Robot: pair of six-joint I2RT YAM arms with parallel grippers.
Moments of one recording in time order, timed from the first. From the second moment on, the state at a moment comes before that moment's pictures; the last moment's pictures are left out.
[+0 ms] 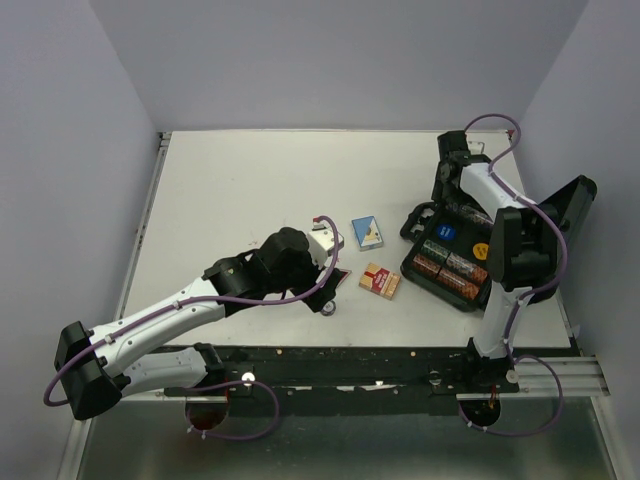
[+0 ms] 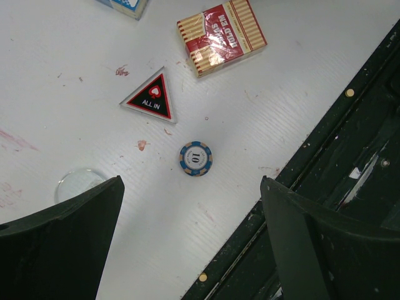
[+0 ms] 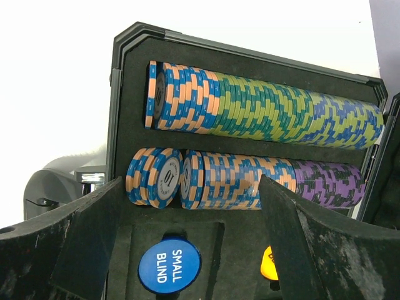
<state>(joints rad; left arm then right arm) -0.96 1.06 0.89 -0.50 0.04 -0.12 0.10 1.97 1.54 -0.68 0.53 0.32</state>
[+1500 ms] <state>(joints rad) -0.96 1.07 0.89 -0.50 0.04 -0.12 0.06 1.88 1.47 -0.67 0.45 0.32</state>
